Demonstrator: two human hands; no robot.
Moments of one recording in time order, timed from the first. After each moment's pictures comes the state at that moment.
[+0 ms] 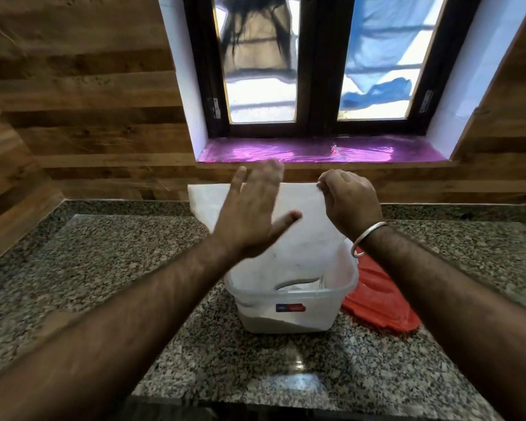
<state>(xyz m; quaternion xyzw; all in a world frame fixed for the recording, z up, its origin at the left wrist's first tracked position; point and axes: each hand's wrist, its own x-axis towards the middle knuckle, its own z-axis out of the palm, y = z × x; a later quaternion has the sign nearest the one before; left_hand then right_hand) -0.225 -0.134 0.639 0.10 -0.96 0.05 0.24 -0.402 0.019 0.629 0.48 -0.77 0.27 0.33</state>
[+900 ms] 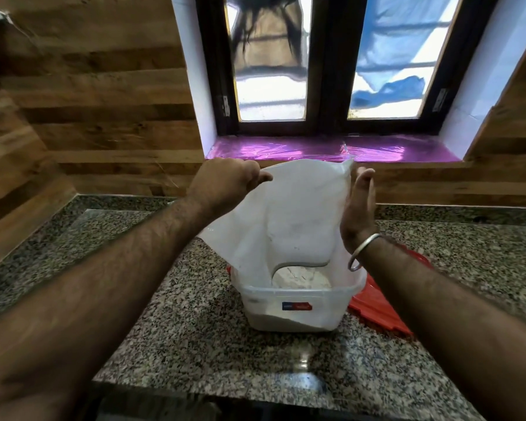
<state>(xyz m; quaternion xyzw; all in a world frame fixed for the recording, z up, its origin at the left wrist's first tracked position) -0.214 -0.198 0.686 0.07 -0.94 0.10 0.31 -0.391 0.000 0.606 0.24 -0.62 0.75 -0.06</state>
